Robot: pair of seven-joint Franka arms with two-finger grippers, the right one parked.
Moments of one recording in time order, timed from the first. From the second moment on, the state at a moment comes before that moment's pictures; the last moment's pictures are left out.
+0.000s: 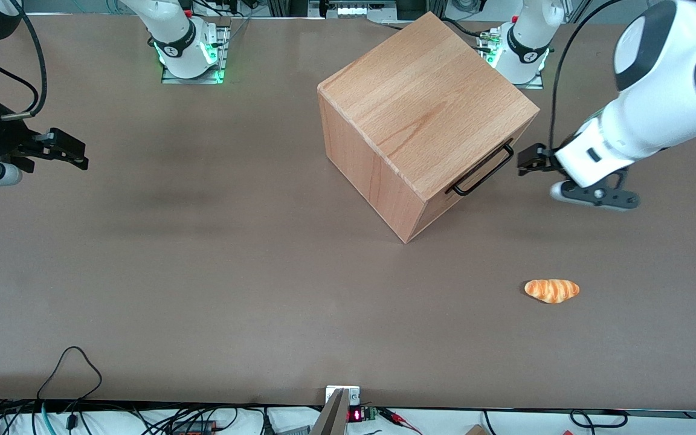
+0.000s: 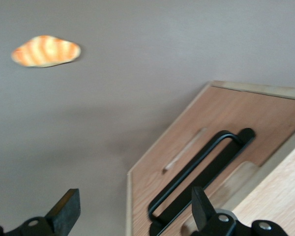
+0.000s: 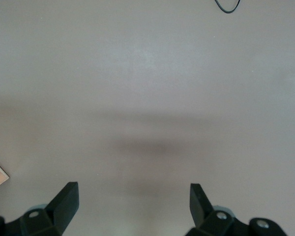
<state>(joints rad) 0.00 0.15 -0.23 -1.65 -0.11 1.67 -0.04</state>
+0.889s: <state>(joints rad) 0.00 0.19 -0.25 -1.82 -0.20 1.80 0.35</state>
